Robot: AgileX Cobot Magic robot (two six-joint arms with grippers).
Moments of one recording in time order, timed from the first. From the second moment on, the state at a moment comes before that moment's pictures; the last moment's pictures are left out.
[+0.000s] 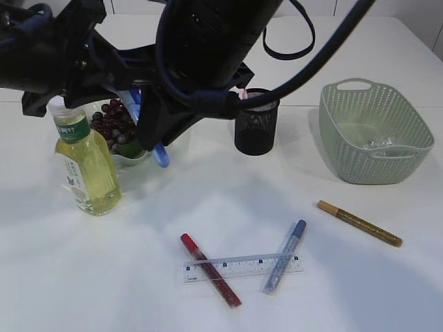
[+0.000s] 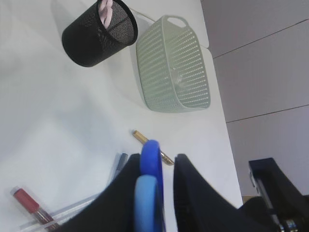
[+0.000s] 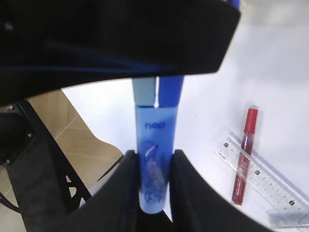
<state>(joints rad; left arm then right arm) -0.32 1.40 -1.01 -1.13 0.56 0.32 0.65 1.85 -1.80 0.45 1.24 -0.16</state>
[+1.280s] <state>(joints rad) -0.32 1.40 -1.01 -1.14 0.56 0.32 0.65 1.85 -1.80 0.45 1.24 -0.16</state>
